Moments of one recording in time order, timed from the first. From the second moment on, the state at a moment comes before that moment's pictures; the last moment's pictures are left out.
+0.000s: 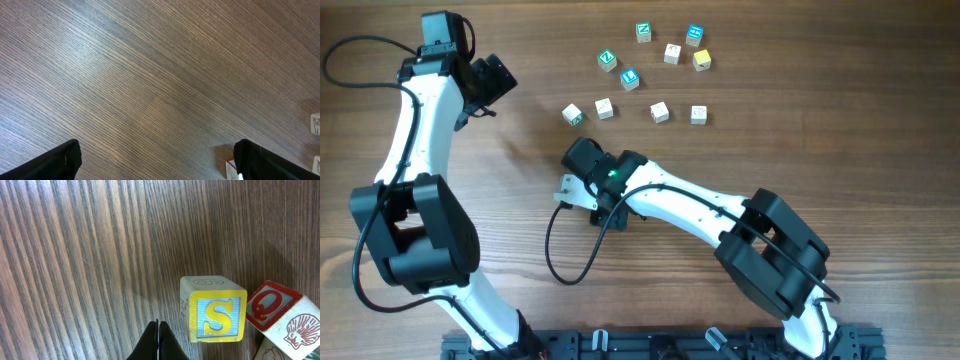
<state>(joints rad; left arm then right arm) 0.14 1.95 1.60 -0.80 -0.05 -0.52 0.92 2.08 1.48 -0.74 -0.06 -0.50</state>
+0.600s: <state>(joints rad) 0.14 1.95 1.60 -0.80 -0.05 -0.52 0.92 2.08 1.48 -0.72 -0.06 -0.50</state>
